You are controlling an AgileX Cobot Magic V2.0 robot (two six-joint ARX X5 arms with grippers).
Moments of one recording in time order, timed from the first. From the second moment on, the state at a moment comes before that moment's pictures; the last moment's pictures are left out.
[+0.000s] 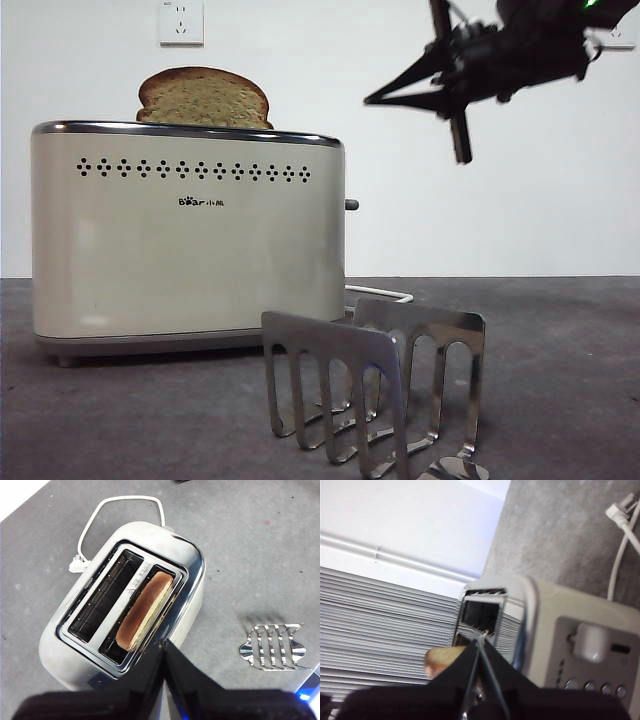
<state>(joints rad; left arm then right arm) -0.66 1.39 1.88 -1.32 -0.09 0.14 0.19 1.89 1.52 -0.15 -1.16 0.67</state>
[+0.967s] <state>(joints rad) -0.66 1.37 1.88 -1.32 0.01 0.13 0.20 2.15 1.63 -0.22 -1.26 0.68</state>
